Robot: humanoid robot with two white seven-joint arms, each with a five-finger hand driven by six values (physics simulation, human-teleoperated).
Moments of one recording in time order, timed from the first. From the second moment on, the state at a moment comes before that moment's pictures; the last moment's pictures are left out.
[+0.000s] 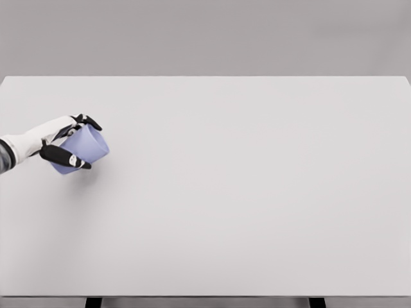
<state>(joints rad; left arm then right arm) -0.26 0.76 -0.21 -1.75 0.01 0.38 -0.61 0.00 0.00 -0.10 0.04 -0.05 -0.07 0.10</state>
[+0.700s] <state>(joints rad) -0.26 0.64 -0.13 -1.46 0.12 -0.22 -0.61 0.00 0.00 -0.10 0.04 -0.05 -0.07 0.10</state>
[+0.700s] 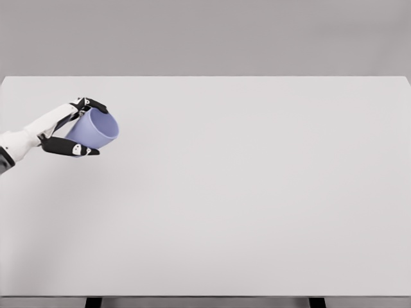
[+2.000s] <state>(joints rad) -0.39 0.35 -0.09 -0.85 0.37 -0.61 -0.61 0.00 0.00 -0.10 0.04 -0.05 -0.07 0.10</state>
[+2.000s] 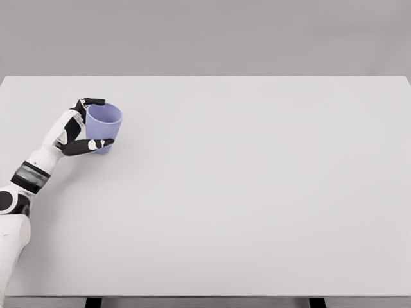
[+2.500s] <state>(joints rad) -0.39 0.29 -0.02 -0.84 0.41 -0.61 -0.61 0.00 0.00 -0.10 0.04 -0.05 -0.07 0.10</state>
